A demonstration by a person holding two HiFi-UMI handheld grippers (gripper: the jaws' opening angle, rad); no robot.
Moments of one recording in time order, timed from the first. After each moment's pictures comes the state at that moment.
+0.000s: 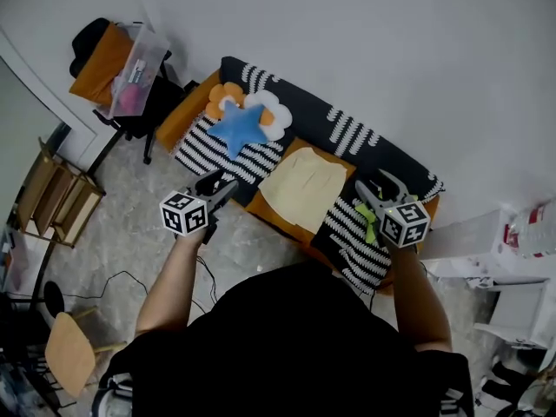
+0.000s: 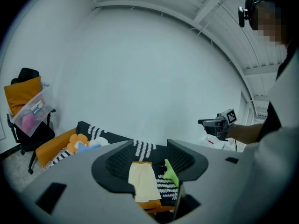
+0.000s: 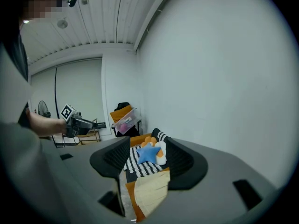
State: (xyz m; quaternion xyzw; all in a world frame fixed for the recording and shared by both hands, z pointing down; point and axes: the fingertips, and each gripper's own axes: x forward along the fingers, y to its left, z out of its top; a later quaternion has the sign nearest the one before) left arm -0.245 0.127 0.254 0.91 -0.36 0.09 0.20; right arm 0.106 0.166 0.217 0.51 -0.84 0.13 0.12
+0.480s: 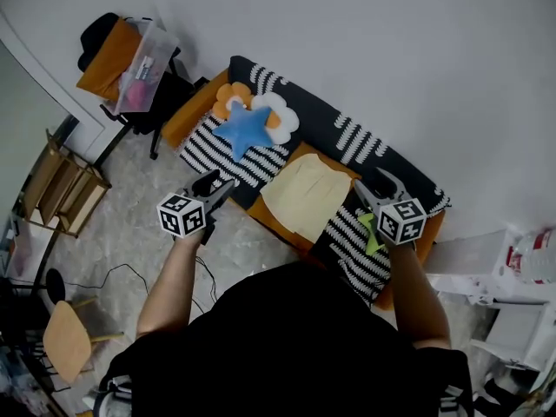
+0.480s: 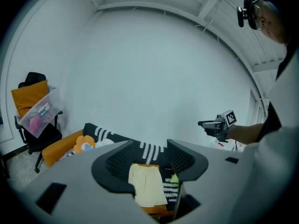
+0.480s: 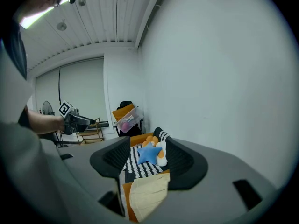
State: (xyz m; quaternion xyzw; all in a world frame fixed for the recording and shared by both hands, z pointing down) left arm -0.237 0.093 0.253 0.89 -0.41 0.09 0.20; right arm 0.123 0.100 0.237 0.48 -0.86 0.13 0.12
